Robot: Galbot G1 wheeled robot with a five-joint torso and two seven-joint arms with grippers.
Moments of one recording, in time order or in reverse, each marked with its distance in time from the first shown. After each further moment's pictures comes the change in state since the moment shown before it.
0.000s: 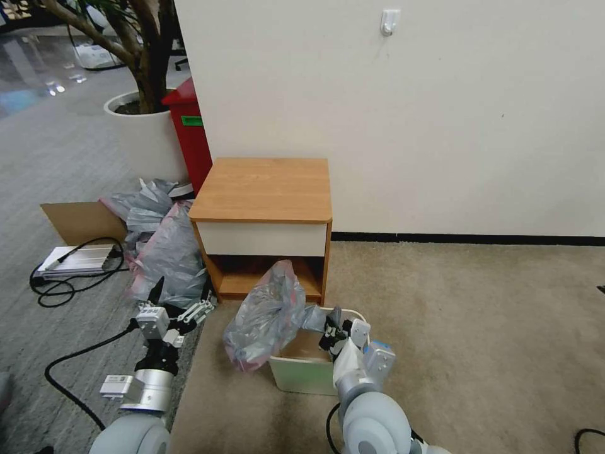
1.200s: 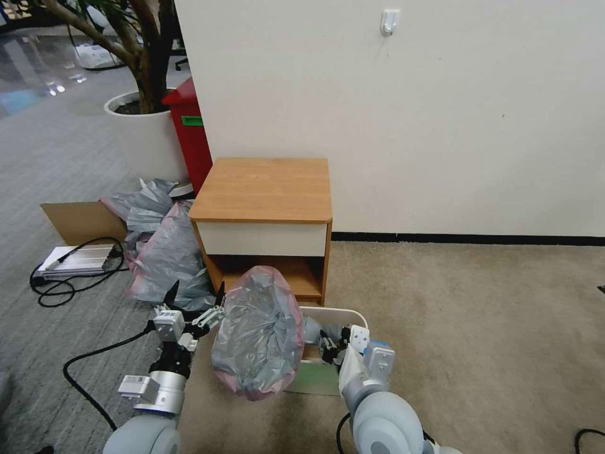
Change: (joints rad) left arm -0.010 0.014 0.059 0.024 0.054 0.004 0.003; right arm 0.008 -0.044 0.008 0.066 0.060 -0.157 0.080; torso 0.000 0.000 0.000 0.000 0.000
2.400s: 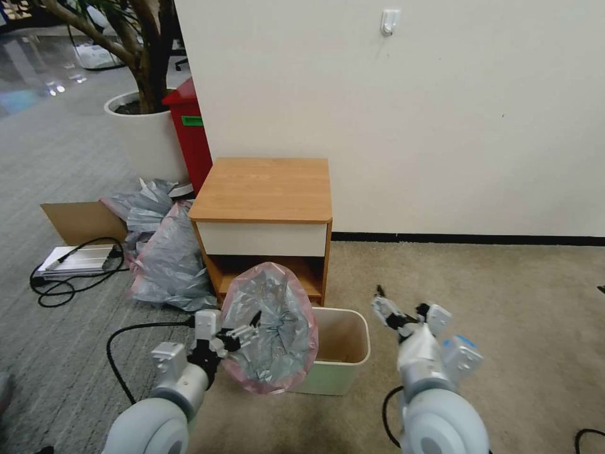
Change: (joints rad) left arm -0.085 0.101 0.146 -0.145 -0.234 0.758 -0.172; right arm -0.295 0.144 0.415 0.154 -0.235 0.193 -0.152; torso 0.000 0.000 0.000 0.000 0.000
